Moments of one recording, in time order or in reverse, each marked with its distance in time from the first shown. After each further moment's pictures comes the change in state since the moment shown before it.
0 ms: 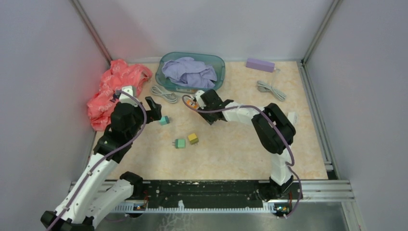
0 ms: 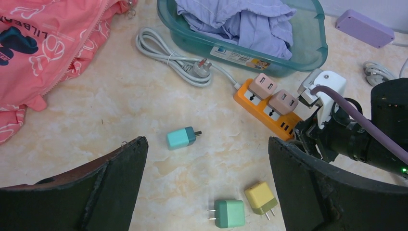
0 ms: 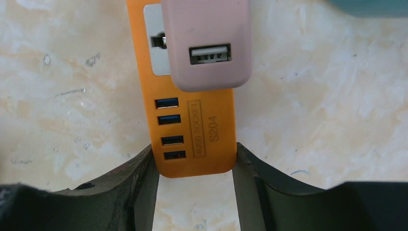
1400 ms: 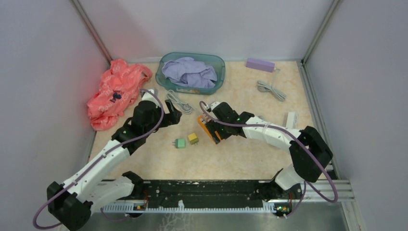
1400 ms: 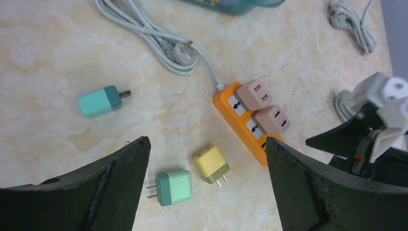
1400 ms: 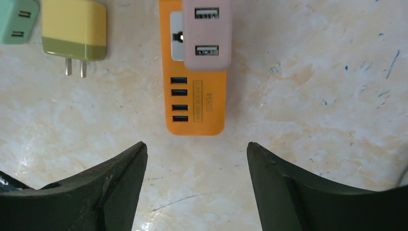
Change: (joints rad) left arm -0.140 0.211 -0.073 0.105 0.146 -0.233; right arm 0.086 -0.445 -0.260 -0.251 -0.064 0.353
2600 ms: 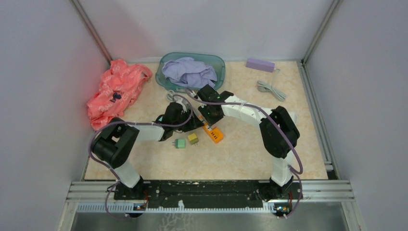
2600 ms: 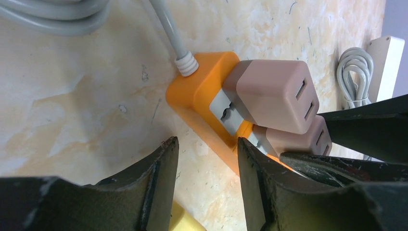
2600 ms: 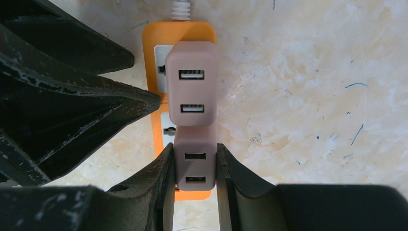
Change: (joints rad) left arm -0.001 0.738 -0.040 0.657 0.377 -0.187; right arm -0.047 0.401 0.447 -0.201 -0.012 -0.059
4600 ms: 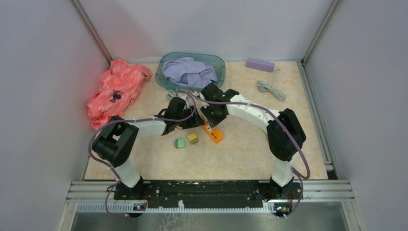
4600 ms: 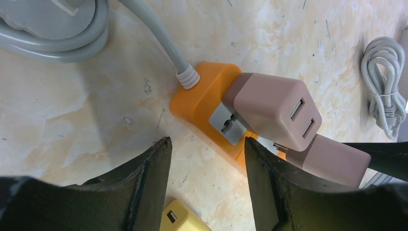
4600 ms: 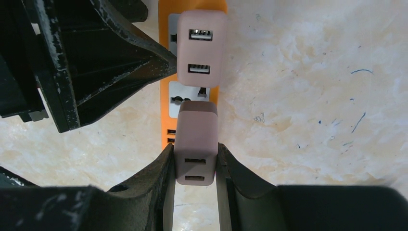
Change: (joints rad) left arm 0.000 0.005 0.121 -0.216 -0.014 0.114; right arm -0.020 -0.079 -0.018 -0.074 -0.078 -0.059
